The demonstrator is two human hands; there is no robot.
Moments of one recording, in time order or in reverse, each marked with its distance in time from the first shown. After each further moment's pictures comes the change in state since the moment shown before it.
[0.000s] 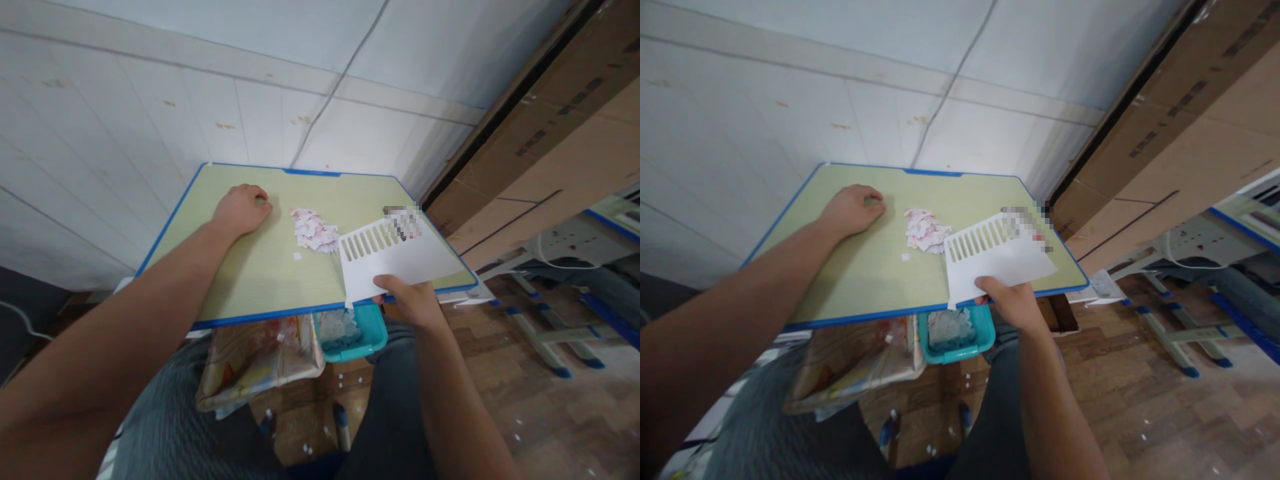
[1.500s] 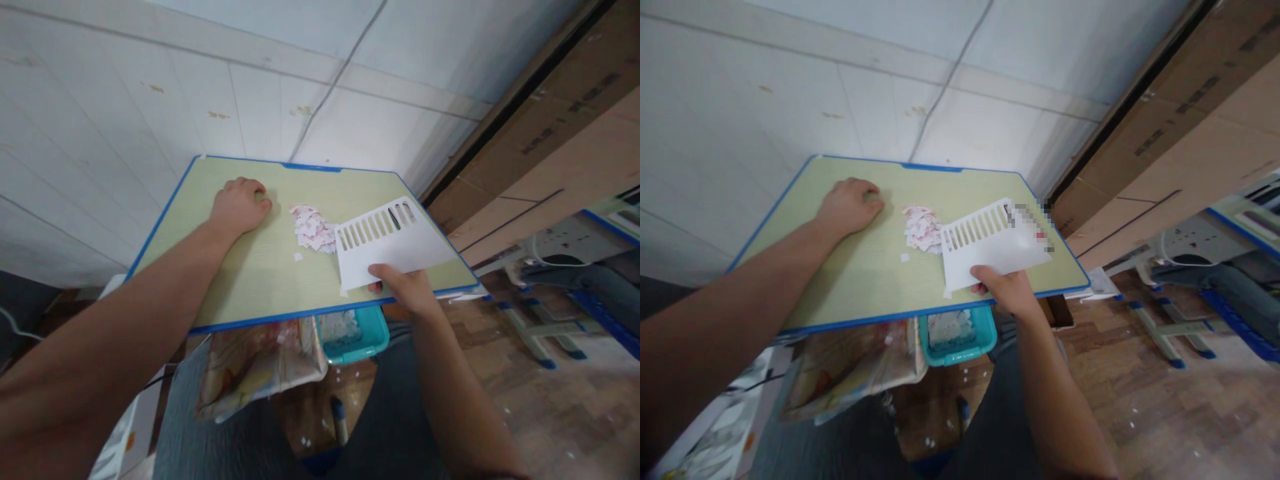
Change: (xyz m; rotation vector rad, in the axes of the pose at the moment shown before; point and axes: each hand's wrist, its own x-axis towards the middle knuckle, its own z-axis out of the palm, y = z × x) left_hand 0.000 0.000 0.008 -0.031 0.062 -0.023; right_hand 0.025 -0.001 0.008 -0.057 -0.031 -0.036
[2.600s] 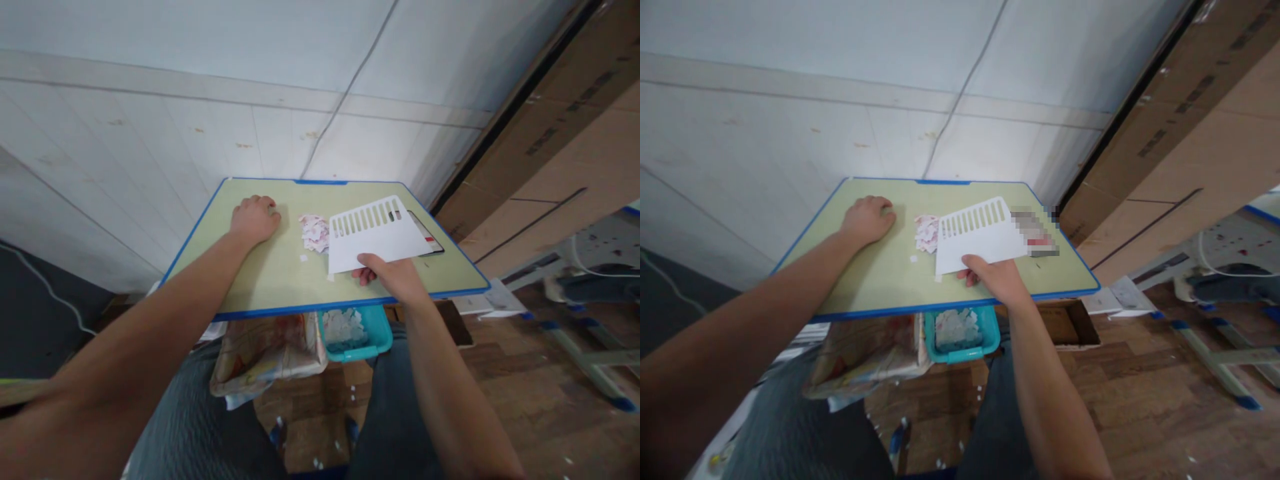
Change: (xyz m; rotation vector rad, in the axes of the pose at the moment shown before) left_hand -0.021 0.015 -0.014 0.126 -0.006 -0.051; right_hand 0.017 -0.009 0.014 0.111 -0.124 -0.076
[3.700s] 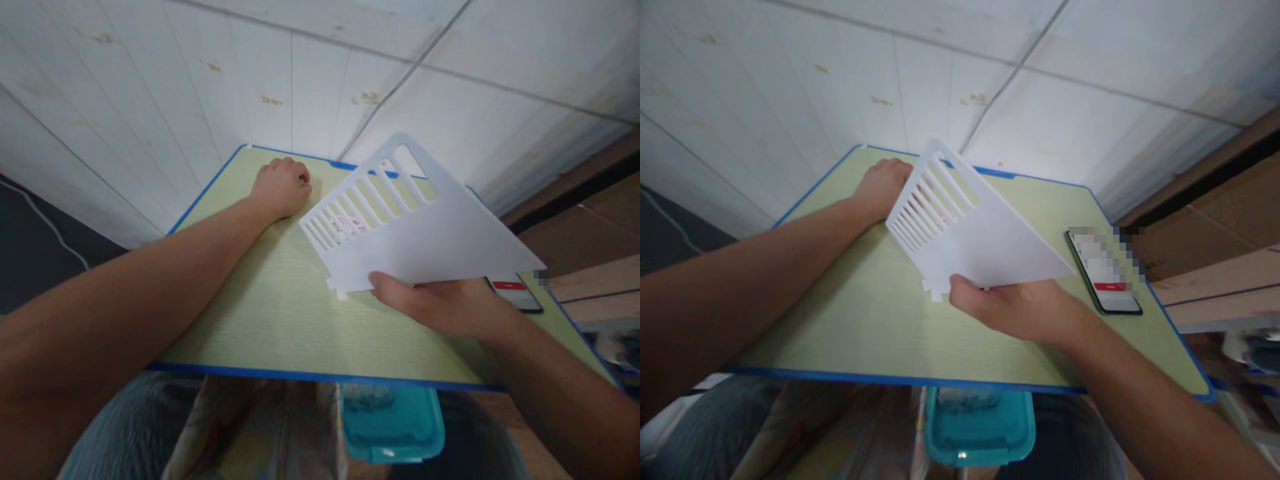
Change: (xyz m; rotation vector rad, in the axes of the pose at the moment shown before) left_hand 0.054 -0.008 0.016 -0.051 0.025 0.086; right_hand 0.065 -0.045 0.023 -0.442 -0.249 -0.396
